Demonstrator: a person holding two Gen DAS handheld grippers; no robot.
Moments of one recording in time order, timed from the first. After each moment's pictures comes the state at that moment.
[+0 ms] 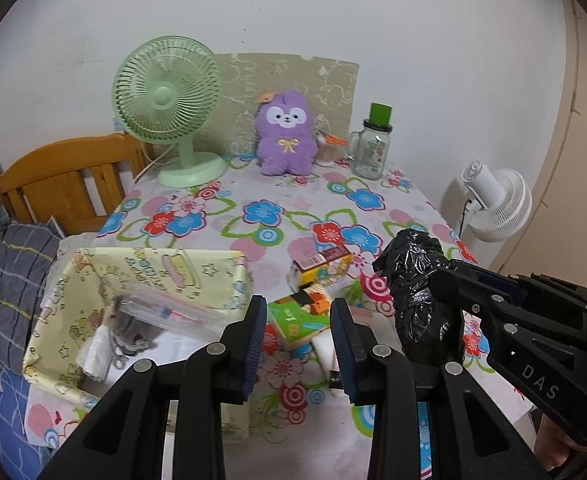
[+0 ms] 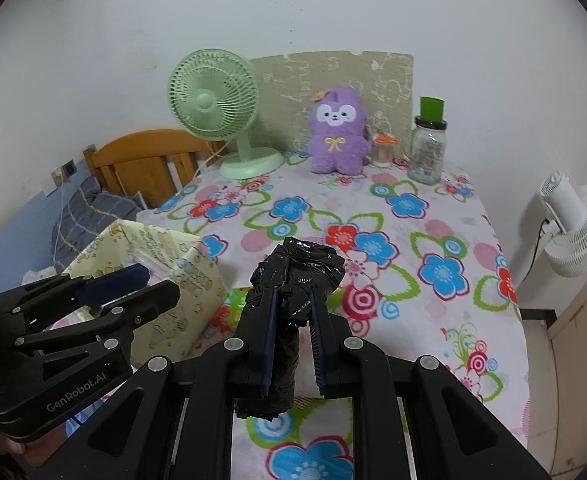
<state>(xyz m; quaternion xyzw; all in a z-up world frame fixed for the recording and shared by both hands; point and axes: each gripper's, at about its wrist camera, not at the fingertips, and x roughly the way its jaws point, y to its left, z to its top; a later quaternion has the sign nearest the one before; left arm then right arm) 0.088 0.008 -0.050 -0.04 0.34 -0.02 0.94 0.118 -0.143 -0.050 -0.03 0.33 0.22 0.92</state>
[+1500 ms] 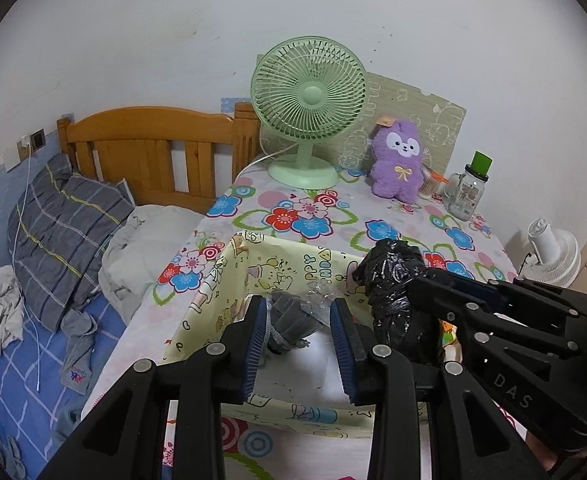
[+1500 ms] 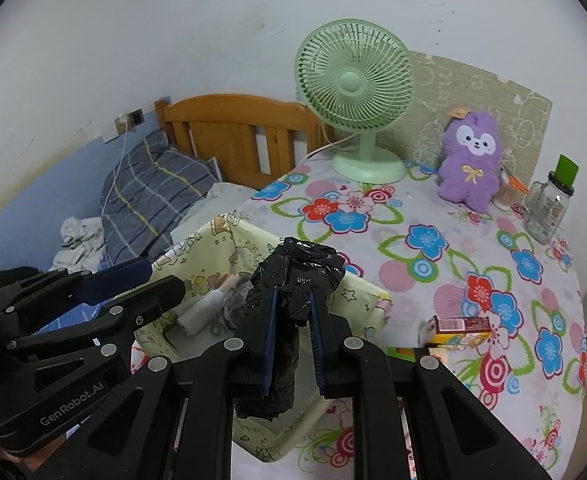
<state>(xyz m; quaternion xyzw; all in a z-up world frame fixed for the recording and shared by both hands) 0.060 0.148 -0.052 -0.11 0.33 0.09 0.93 0.126 0.027 -0.049 -0.11 0.34 0.34 0.87</state>
